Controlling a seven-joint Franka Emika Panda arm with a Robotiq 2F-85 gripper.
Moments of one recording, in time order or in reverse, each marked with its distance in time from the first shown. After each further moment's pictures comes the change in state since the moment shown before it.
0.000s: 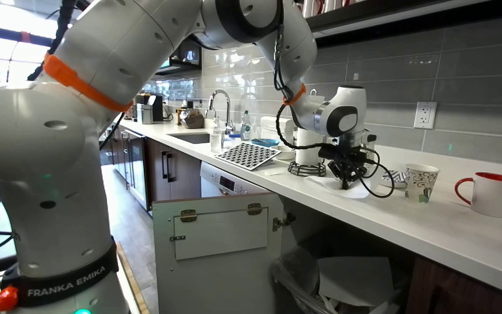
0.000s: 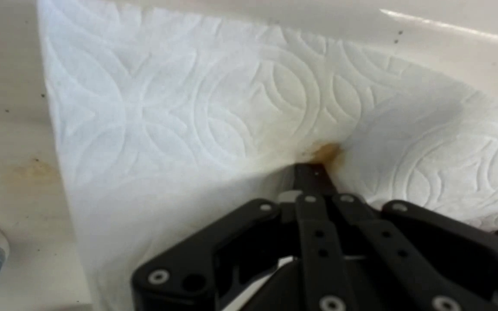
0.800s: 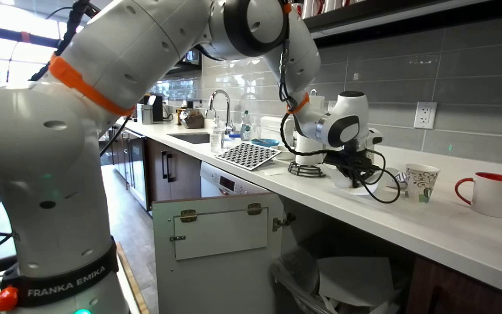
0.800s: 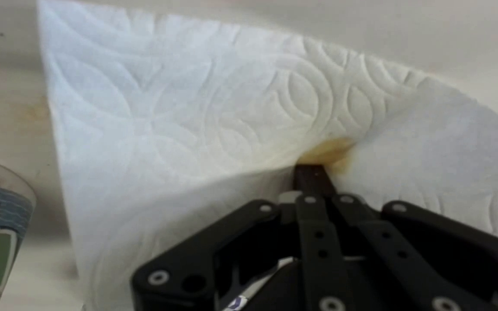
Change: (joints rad) arm -0.002 0.071 -0.006 0.044 0.025 0.197 0.008
